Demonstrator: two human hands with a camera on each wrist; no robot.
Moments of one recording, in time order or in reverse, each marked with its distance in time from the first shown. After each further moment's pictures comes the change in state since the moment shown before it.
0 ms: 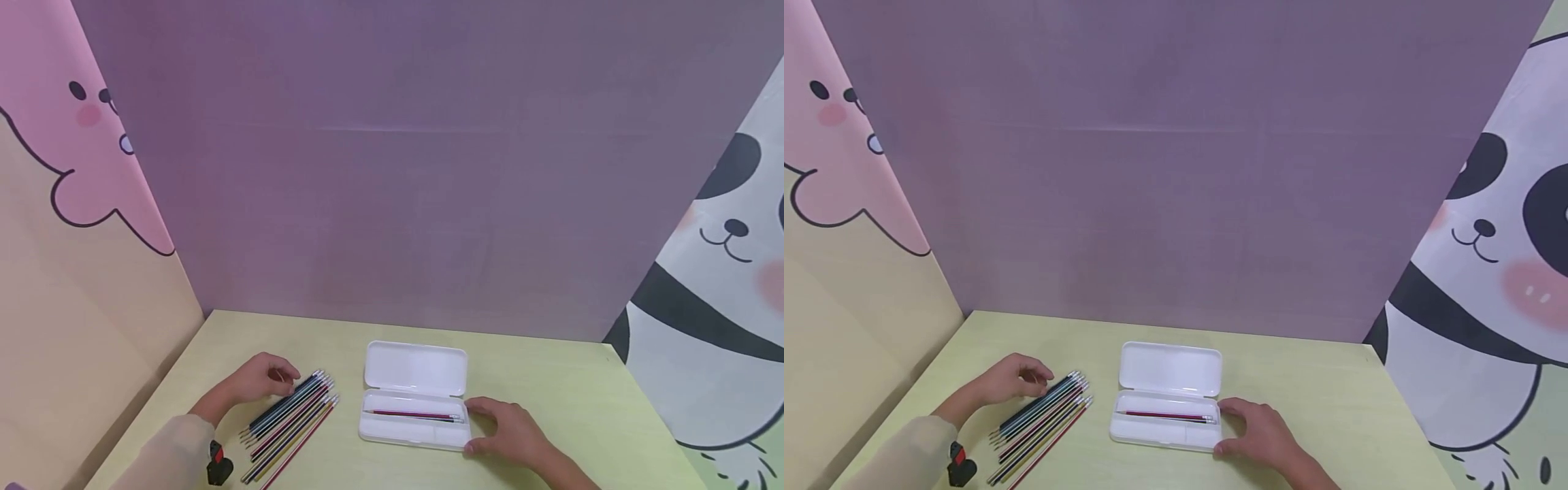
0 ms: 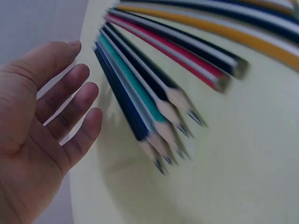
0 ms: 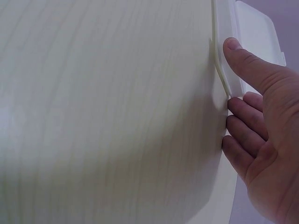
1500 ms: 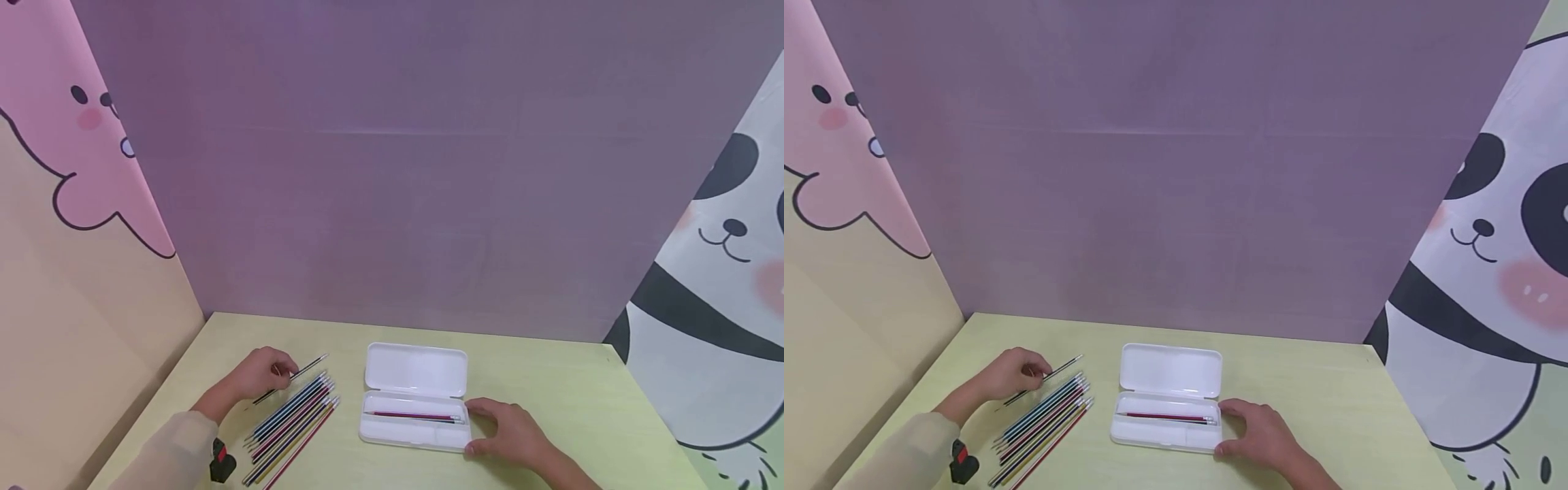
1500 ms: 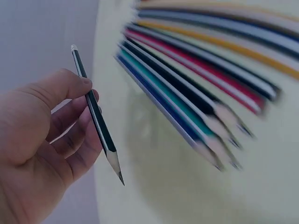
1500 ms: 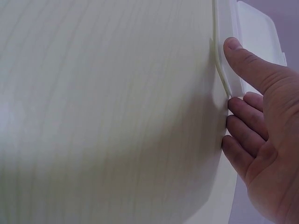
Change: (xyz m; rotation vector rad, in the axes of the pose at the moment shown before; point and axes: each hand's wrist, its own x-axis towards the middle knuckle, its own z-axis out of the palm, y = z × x) left_hand 0.002 0.020 -0.003 0.179 0.098 -0.019; right_hand 0.000 -0.003 0.000 0.023 -0.019 0.019
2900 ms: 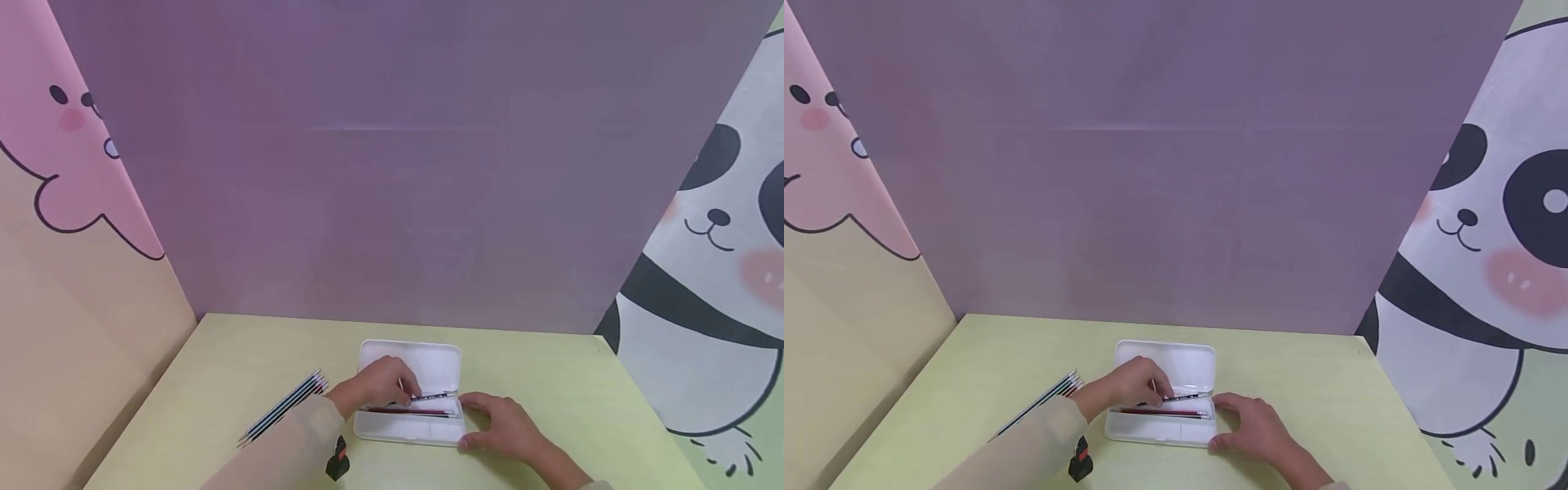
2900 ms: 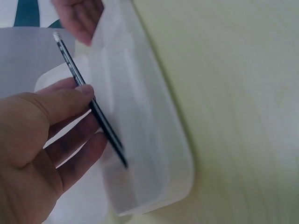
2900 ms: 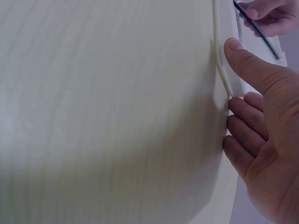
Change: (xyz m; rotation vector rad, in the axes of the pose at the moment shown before) left_hand 0.094 0.151 0.141 0.078 -0.232 0.155; right_hand -0.004 -0.001 -0.003 0.002 0.008 -0.029
